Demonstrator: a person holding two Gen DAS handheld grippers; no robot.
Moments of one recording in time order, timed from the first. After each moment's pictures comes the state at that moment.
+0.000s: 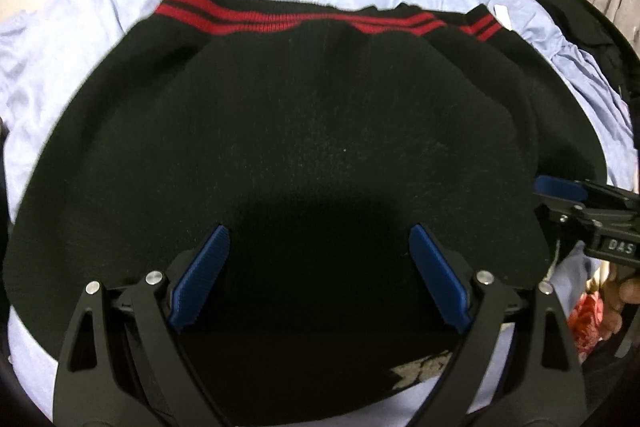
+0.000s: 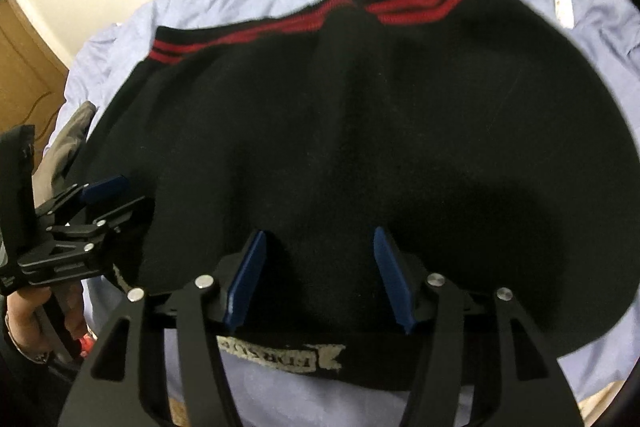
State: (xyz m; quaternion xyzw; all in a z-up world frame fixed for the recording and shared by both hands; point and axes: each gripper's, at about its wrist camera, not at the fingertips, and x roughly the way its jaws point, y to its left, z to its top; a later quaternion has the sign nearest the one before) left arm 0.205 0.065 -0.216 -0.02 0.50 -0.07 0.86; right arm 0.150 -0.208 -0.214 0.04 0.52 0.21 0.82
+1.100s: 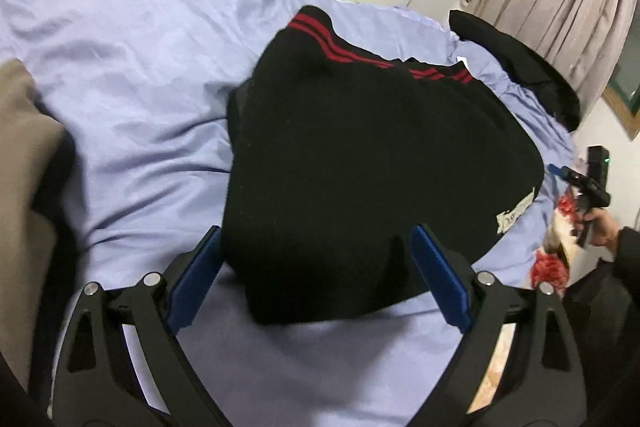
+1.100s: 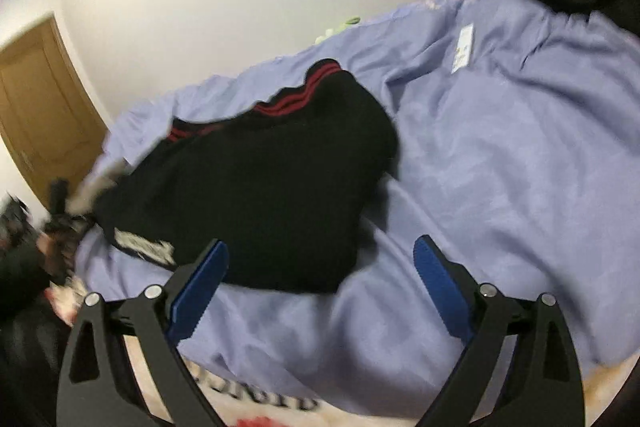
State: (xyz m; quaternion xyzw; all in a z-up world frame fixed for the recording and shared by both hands) left arm 0.136 0.247 -0.204 -0.09 0.42 -0.18 0.88; right arm 0.089 -0.431 -0.189 0.13 0.35 0.28 0.88
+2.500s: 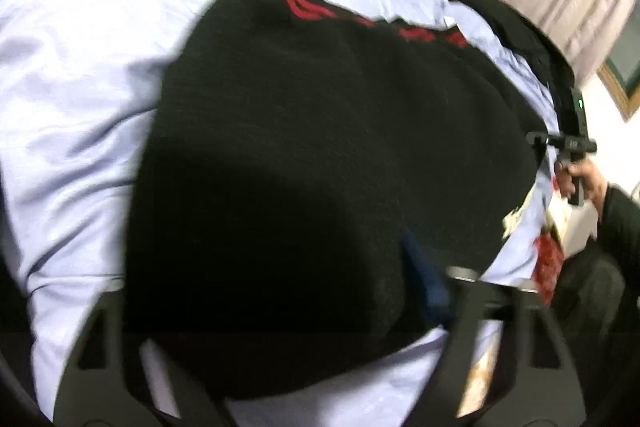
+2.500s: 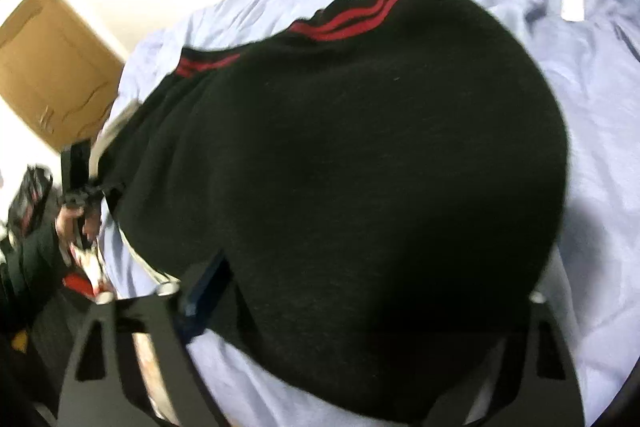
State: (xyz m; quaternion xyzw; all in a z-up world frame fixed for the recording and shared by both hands) left arm 0.175 0.214 -0.221 -0.09 0.48 -0.22 0.85; right arm 0.172 -0.331 -0.202 0.09 0.50 0.32 0.80
